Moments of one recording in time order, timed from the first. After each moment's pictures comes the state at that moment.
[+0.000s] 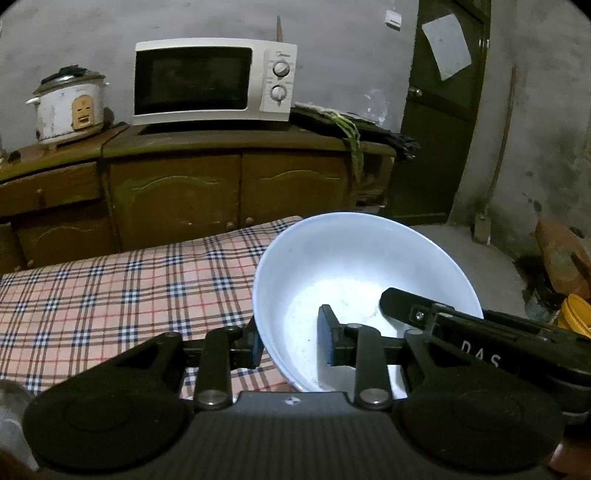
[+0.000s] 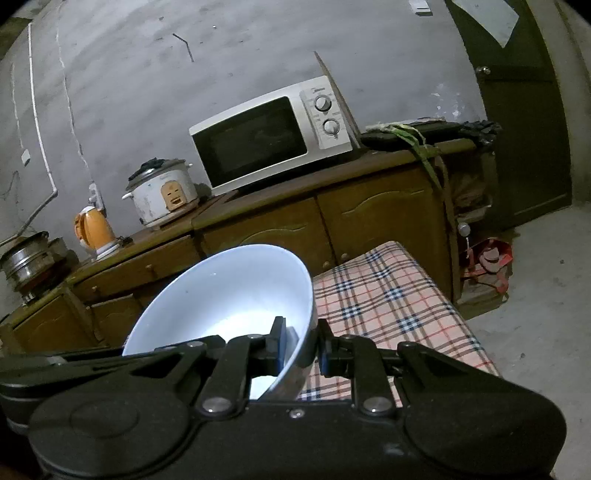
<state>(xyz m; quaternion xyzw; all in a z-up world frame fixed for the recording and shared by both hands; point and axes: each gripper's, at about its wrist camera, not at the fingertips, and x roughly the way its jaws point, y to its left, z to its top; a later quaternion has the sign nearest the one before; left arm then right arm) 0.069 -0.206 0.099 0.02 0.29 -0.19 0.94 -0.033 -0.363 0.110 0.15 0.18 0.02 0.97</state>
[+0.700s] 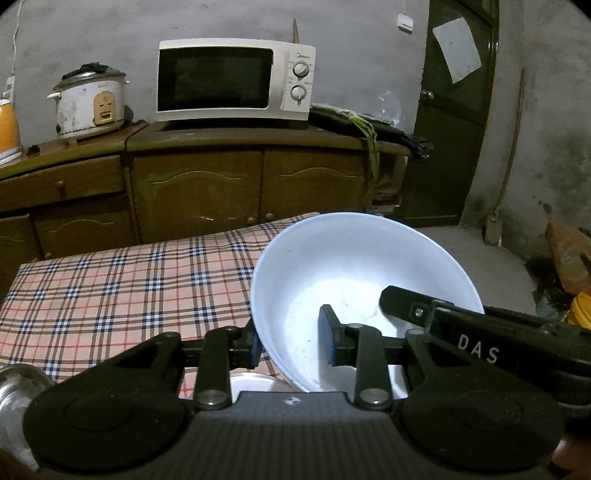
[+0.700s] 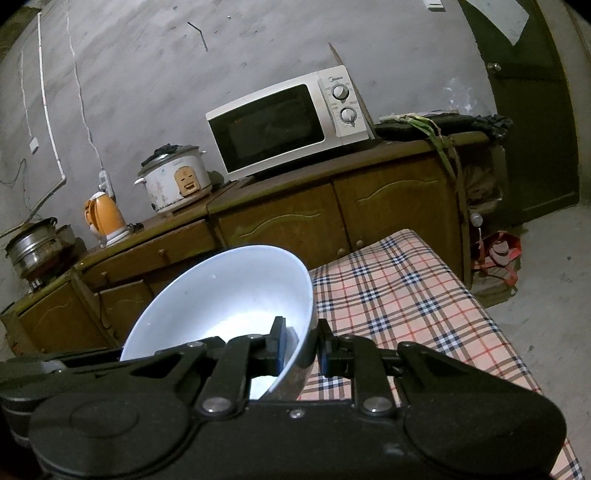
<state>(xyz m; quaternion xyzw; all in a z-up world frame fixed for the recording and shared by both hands) 0.052 -0.180 0.089 0.02 0.28 -0.17 0.94 -0.040 -0.332 0.097 0.15 0.19 0.03 0.97</state>
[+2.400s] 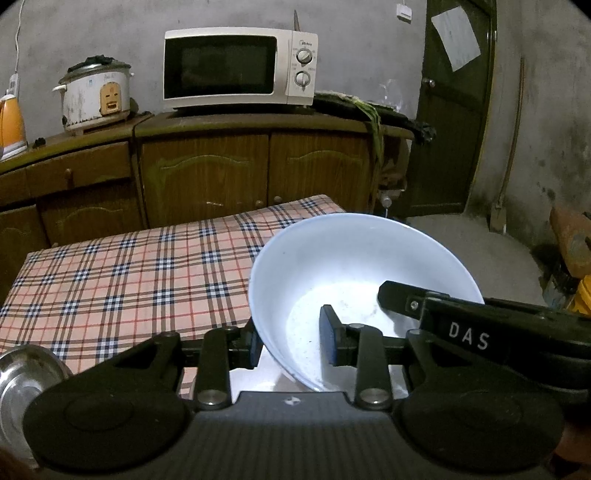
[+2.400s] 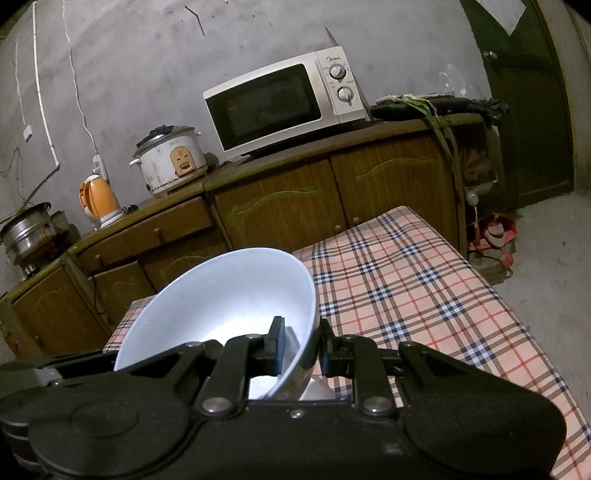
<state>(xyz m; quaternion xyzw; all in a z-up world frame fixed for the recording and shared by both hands) 0.041 -0.168 0.068 0.03 0.29 -0.16 0.94 -0.047 -0.315 0.069 0.15 0.21 0.02 0.97</state>
